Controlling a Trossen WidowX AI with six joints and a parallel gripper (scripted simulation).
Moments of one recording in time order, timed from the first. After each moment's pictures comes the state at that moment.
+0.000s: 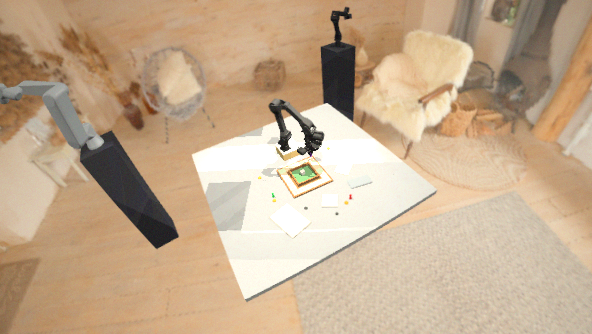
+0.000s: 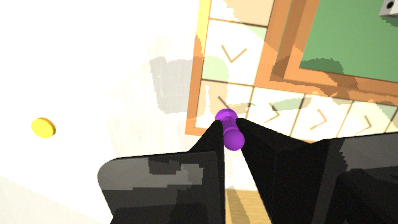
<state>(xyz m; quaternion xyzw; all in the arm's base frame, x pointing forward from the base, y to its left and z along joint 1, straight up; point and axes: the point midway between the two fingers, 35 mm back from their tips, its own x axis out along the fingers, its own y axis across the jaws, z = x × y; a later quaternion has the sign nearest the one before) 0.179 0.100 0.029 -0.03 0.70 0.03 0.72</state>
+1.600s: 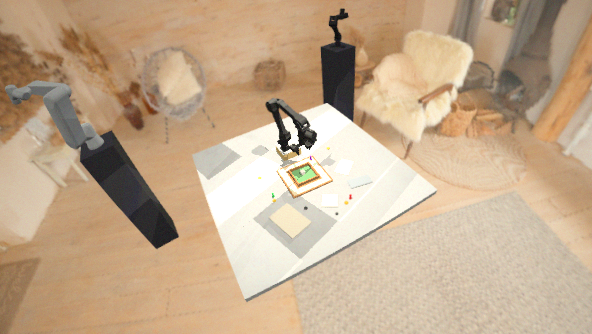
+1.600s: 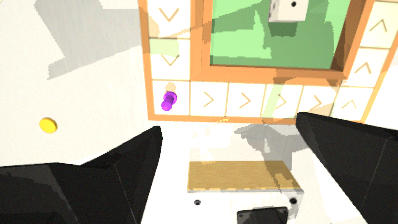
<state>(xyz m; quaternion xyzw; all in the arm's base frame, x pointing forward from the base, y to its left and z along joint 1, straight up) 0.185 0.045 0.089 0.00 0.70 0.00 0.71</state>
